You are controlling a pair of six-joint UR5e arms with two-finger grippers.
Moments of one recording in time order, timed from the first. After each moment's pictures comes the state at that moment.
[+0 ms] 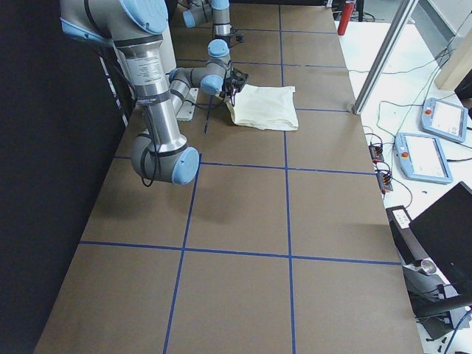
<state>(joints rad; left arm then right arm) -0.39 -2.05 -2.04 -1.77 -1.81 -1.73 0.43 -1.15 2.01 -1.36 1.81 1.85</state>
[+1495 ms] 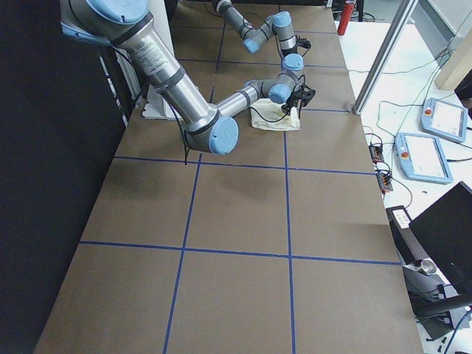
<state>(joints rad) -0.76 -2.36 -1.27 -2.14 -1.82 -1.55 0.77 -0.77 1.23 -1.14 2.04 1.75</state>
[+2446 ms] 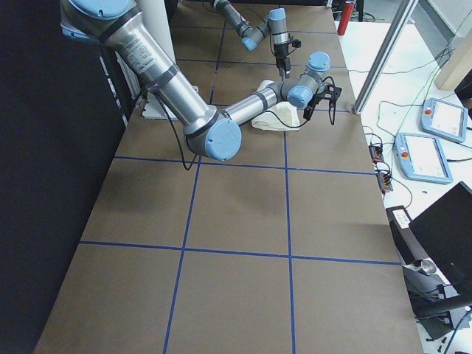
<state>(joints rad) -0.75 -2.21 -1.31 -2.45 -2.06 -1.61 0.96 -0.80 1.25 -1.14 2.19 1.45</state>
